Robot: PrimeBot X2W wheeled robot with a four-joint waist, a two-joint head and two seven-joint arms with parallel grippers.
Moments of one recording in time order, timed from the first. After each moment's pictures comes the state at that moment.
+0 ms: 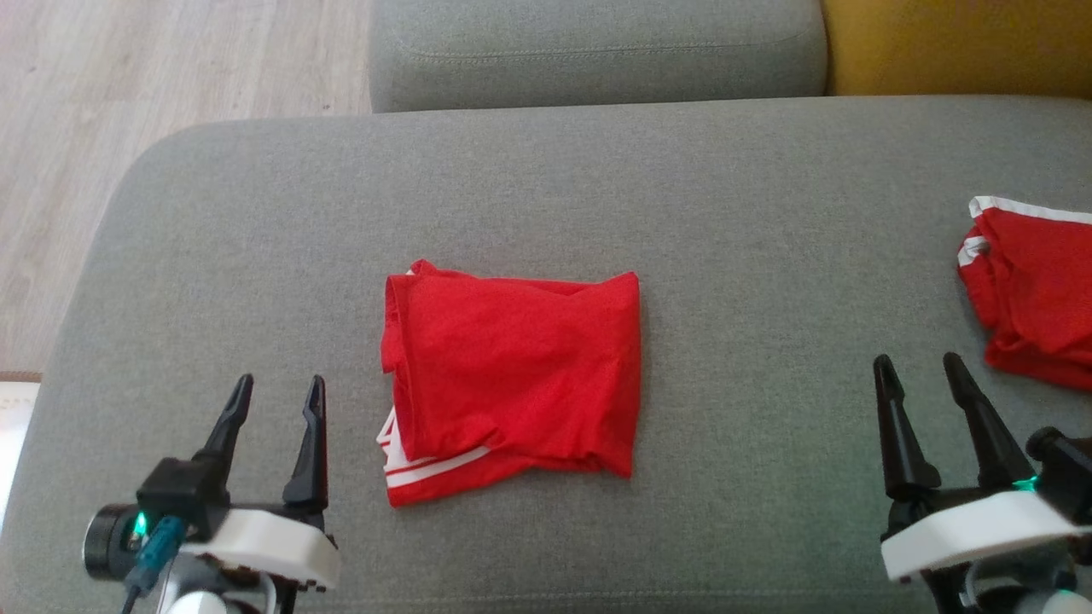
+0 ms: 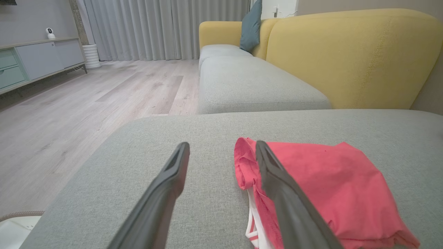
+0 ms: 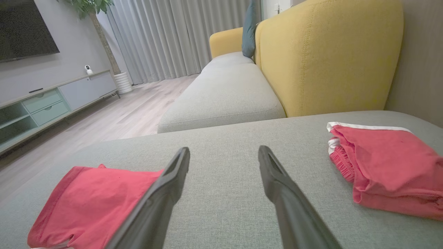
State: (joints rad) left arm 0.06 0.26 -0.27 0.04 -0.28 0.15 -0.20; right arm 0.17 -0.04 -0.04 -0.19 0.24 0.13 0.10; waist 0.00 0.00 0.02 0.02
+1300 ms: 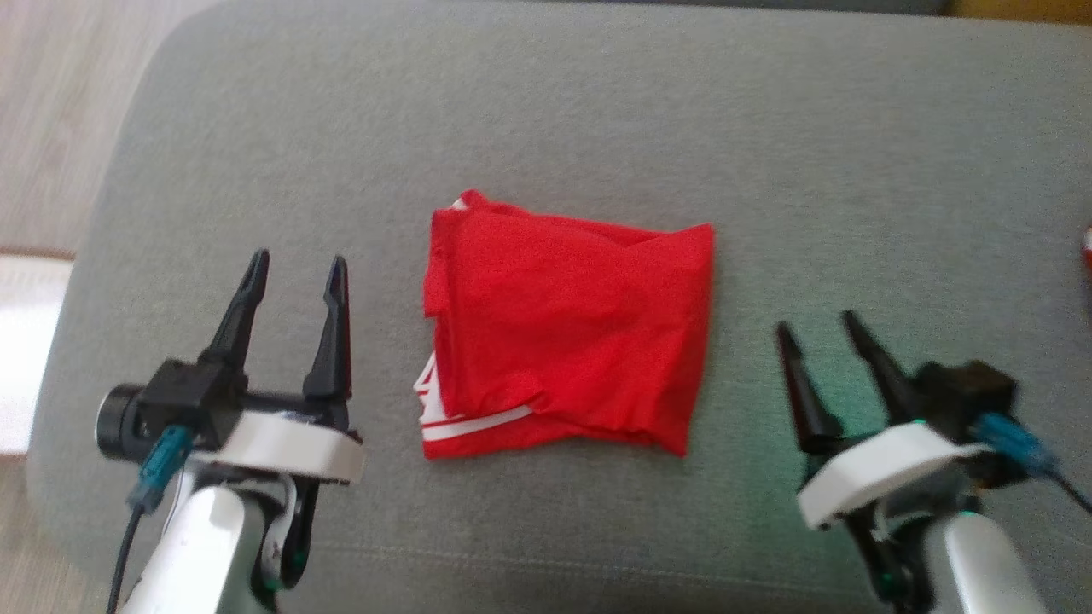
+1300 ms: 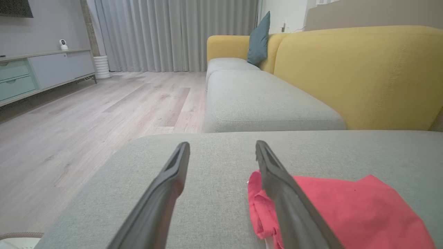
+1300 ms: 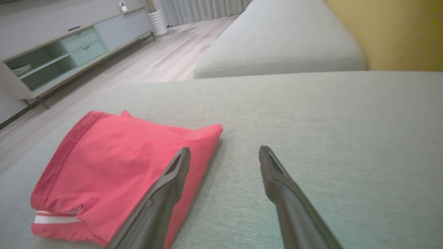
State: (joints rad) left arm -0.14 0.24 -0.31 0.03 -0.27 0.14 -0.24; right arm 0.00 -0.05 0.08 -0.04 0.19 0.13 0.13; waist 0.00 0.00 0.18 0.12
